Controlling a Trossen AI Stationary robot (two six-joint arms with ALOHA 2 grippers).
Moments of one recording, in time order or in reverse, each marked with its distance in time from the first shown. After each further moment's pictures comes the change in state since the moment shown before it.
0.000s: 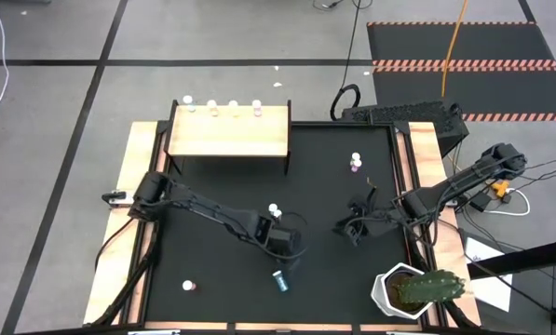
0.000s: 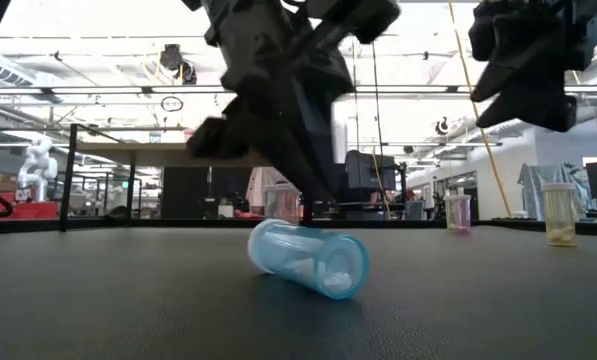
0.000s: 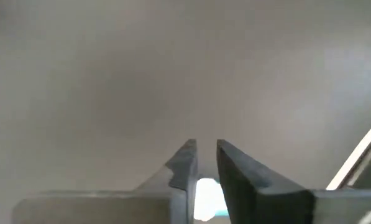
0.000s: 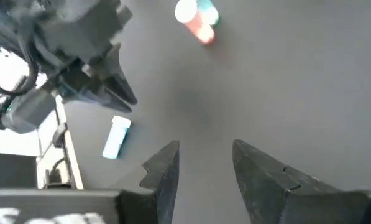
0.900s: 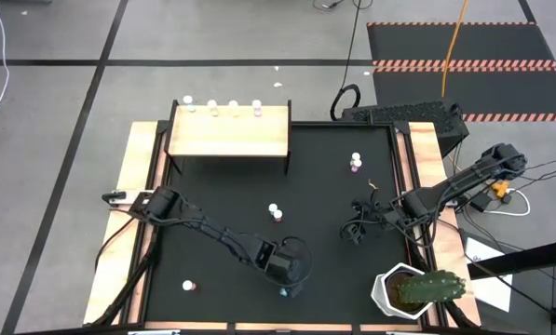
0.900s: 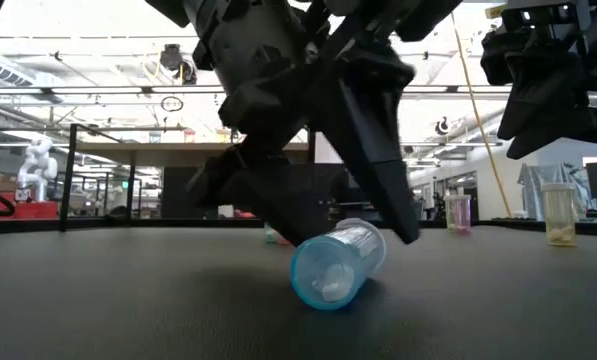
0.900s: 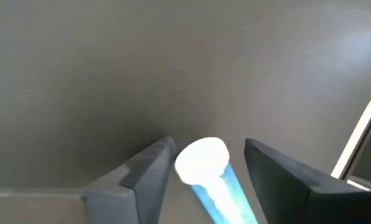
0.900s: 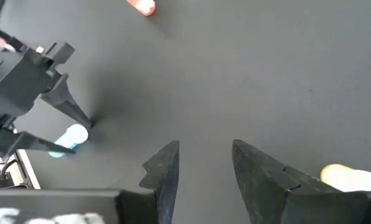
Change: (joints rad) left arm -0.123 0.166 0.012 0.157 -0.014 -0.047; right arm 0.000 0.001 0.000 -0.198 -0.029 0.132
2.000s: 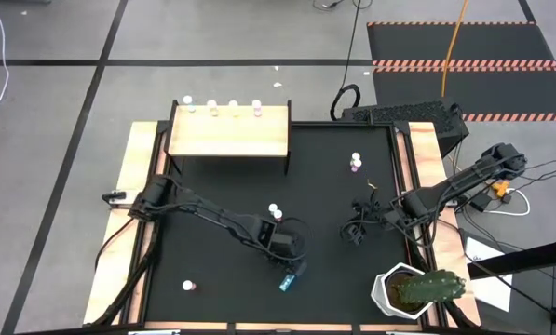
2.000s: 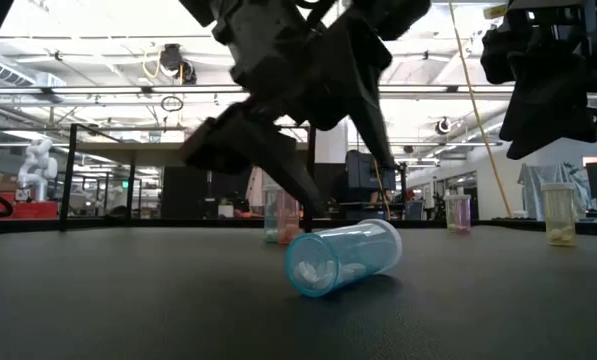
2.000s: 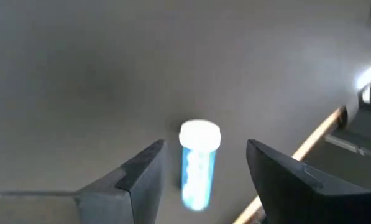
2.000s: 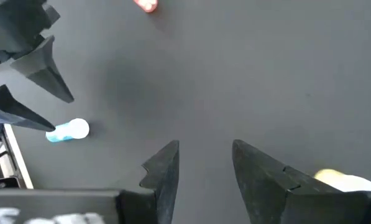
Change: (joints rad) left arm 0.108 -0.111 -0.007 -0.017 0.139 -0.149; right arm 0.000 -0.002 0.000 -0.007 0.001 -0.051
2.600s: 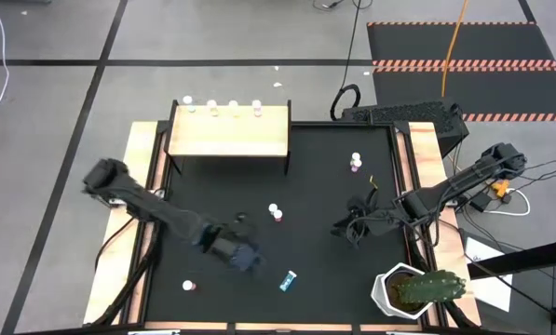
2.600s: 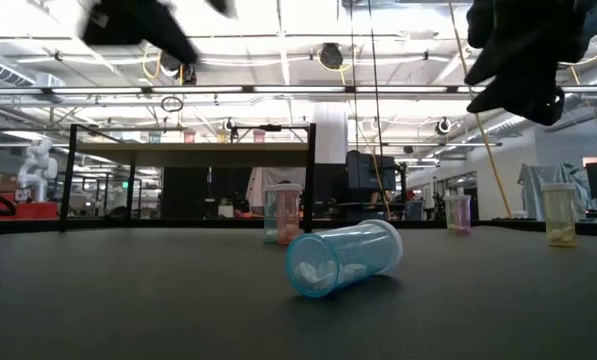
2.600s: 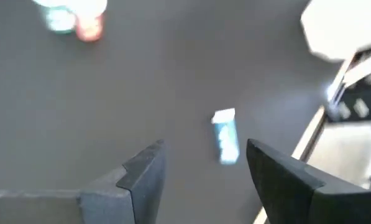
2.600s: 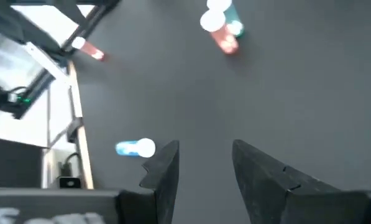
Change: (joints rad) left arm -0.171 -0.450 -0.249 -0.126 -0.479 0.066; right arm 0.010 -0.001 0.000 0.246 0.025 -0.161
